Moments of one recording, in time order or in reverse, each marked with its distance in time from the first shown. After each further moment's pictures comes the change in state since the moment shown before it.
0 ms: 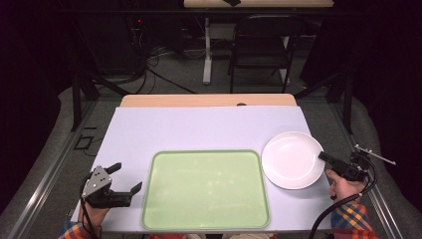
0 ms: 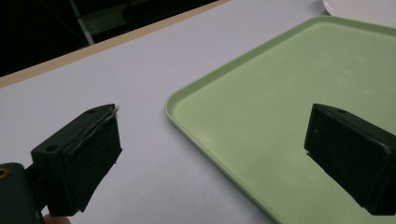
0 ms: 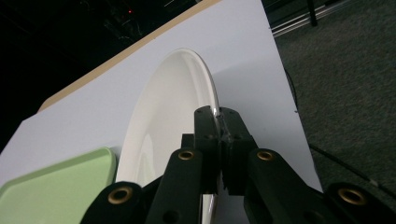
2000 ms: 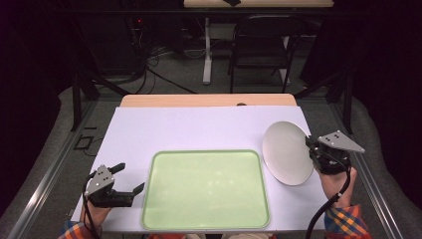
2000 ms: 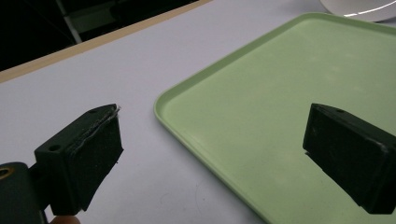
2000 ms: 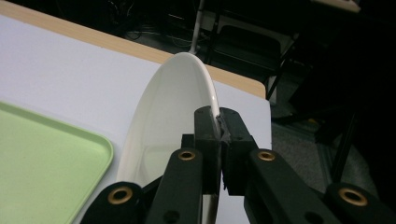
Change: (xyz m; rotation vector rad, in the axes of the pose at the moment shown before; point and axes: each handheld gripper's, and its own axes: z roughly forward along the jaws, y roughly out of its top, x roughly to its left) left arm 0.000 0.002 0.005 0.004 -0.037 0.004; right arm 0.134 0.004 -0.027 -0.125 -0.157 -0.784
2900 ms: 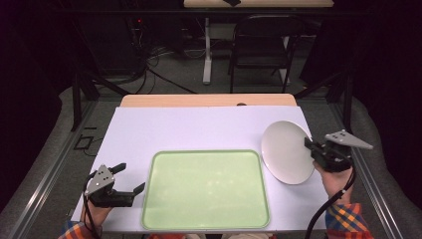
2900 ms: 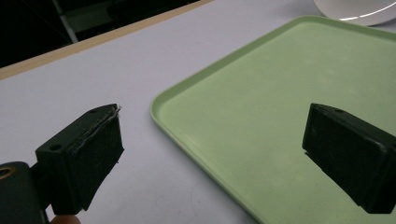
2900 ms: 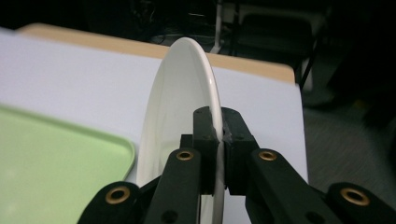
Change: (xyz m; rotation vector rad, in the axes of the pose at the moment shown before) left arm 0.000 0.001 0.003 0.001 -0.020 -0.026; right arm -0.032 -0.020 0.018 0.019 0.125 0.253
